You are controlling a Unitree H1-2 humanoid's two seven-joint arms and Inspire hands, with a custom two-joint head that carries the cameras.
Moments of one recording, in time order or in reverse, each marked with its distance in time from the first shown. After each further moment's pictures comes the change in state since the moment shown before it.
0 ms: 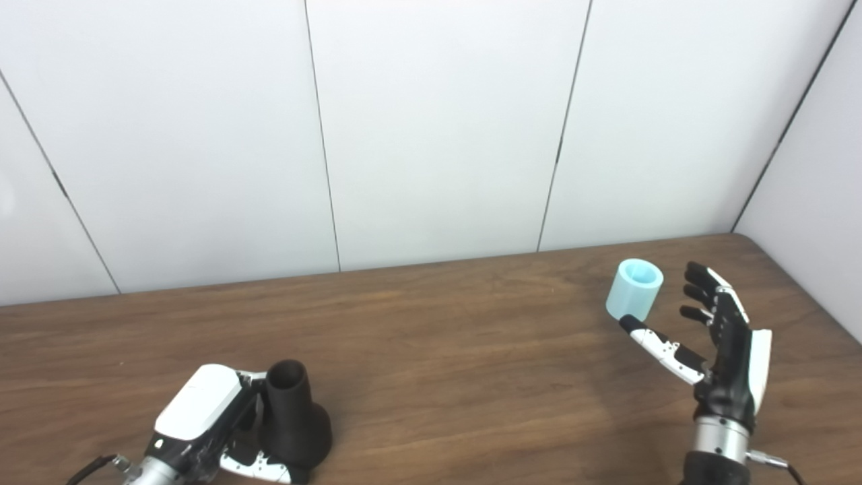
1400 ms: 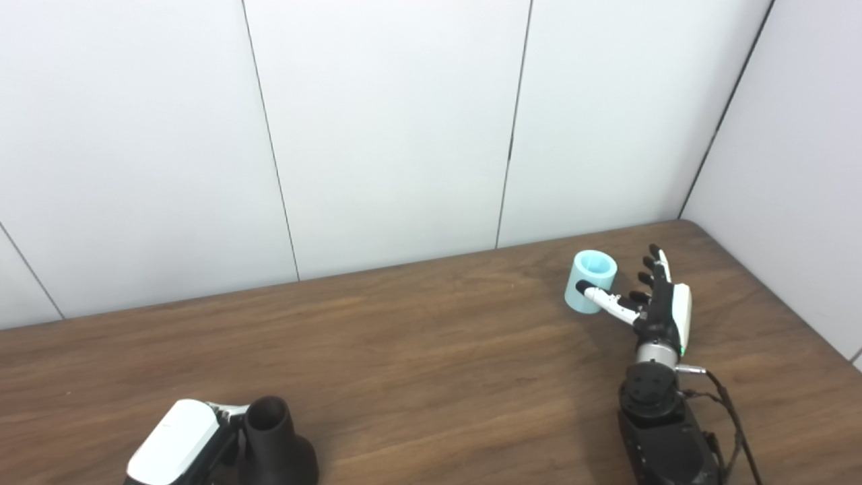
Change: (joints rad) left arm 0.028 0.033 -0.094 -0.053 0.002 -0.005 0.077; right arm -0.294 -0.186 0.009 0.532 0.110 0.126 -0.033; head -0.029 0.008
